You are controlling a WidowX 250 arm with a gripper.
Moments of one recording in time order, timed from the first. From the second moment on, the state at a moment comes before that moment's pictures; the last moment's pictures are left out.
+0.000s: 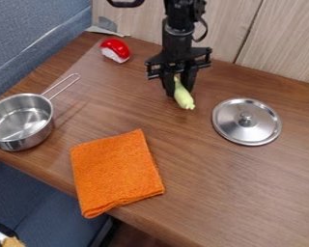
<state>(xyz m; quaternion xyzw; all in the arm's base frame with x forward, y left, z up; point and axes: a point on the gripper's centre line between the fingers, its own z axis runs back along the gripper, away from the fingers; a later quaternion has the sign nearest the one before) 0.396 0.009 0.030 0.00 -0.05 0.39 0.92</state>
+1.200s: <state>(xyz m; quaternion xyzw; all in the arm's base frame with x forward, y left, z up) 0.391 0.013 0.031 0.02 -0.06 0.38 0.92</state>
